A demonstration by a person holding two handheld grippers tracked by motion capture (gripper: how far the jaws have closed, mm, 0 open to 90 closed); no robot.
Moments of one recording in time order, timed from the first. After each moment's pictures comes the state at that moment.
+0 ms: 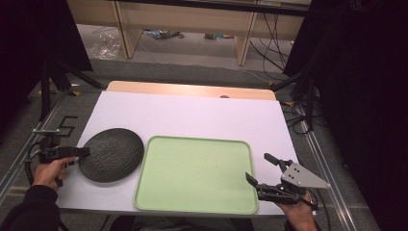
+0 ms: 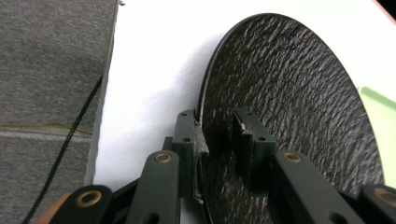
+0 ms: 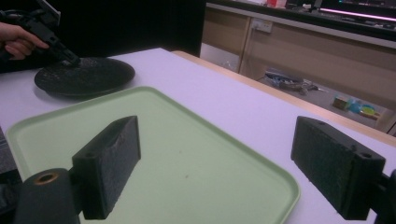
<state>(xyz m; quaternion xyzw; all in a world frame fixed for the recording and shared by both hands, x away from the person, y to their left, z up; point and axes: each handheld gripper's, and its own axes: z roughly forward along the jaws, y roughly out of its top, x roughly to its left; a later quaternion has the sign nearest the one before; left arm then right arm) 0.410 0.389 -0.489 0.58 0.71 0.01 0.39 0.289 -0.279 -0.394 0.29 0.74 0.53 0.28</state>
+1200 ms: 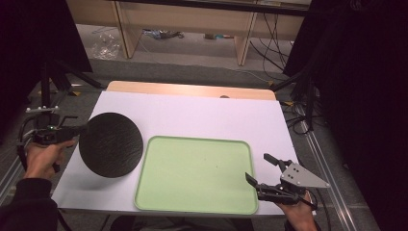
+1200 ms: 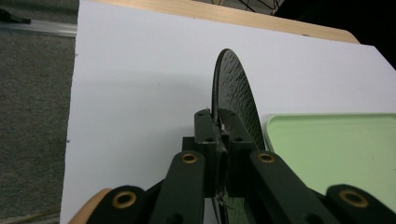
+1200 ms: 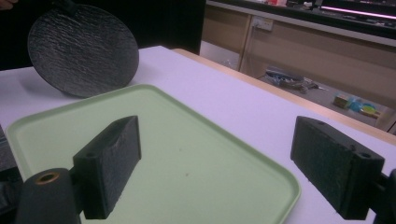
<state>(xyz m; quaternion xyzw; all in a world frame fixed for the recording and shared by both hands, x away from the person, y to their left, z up) 0.395 0.334 -0.374 0.66 0.60 0.15 0.42 0.288 -0.279 -0.394 0.29 0.75 0.53 0.27</state>
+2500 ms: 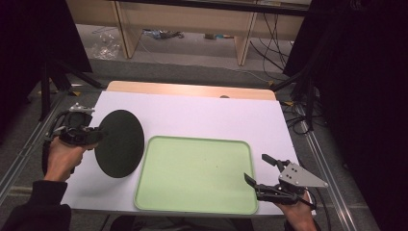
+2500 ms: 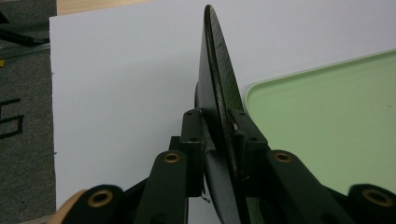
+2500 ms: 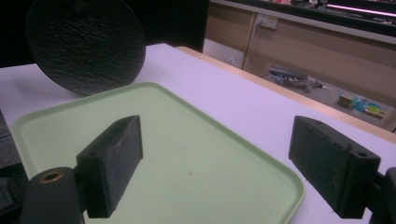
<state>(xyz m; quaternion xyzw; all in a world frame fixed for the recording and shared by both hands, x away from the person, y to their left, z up) 0.388 0.258 -0.351 0.75 0.55 0.20 0.31 0.290 -0.277 -0.394 0.28 0.75 0.53 0.28</state>
